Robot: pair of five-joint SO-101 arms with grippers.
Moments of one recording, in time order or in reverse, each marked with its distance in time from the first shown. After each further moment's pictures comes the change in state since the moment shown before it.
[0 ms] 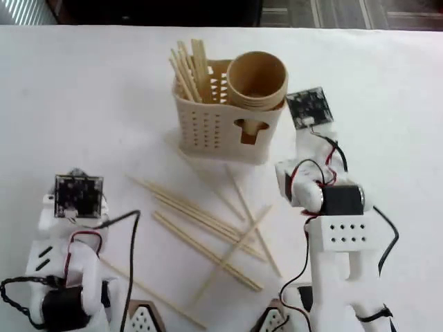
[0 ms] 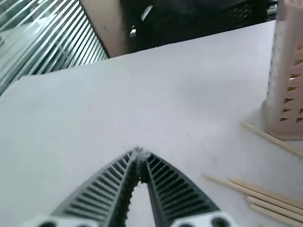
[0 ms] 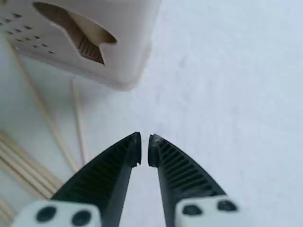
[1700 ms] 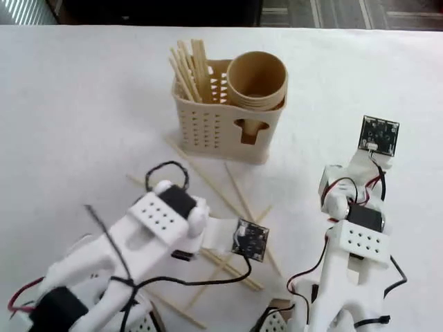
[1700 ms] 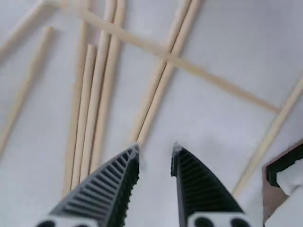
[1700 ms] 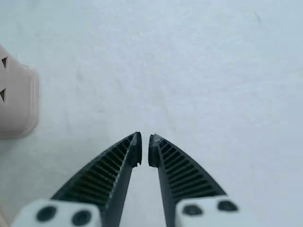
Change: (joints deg) left arm 50.2 82.5 -24.2 9.4 -45.1; right arm 19.8 -0.1 17.3 -25.0 -6.5
